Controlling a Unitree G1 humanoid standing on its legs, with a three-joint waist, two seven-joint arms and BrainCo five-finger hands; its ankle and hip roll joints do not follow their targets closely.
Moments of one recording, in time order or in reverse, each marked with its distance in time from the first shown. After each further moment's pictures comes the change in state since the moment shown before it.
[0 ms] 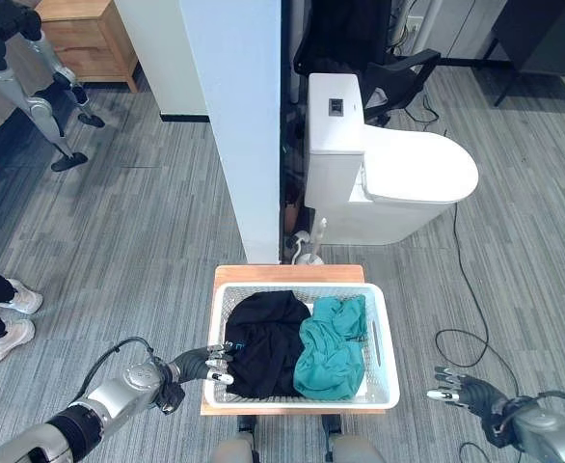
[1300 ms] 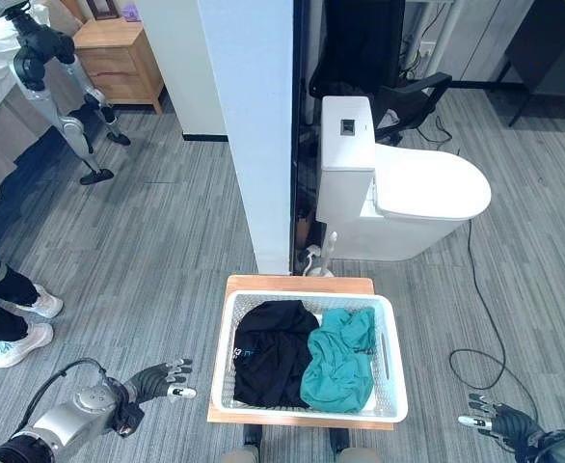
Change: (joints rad) left arm -0.031 -0.332 0.431 0.747 0.152 -0.051 0.068; right arm -0.150 0.163 -0.146 0.495 -0.151 -0.028 0.015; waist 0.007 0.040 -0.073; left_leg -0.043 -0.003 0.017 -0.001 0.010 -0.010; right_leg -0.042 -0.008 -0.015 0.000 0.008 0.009
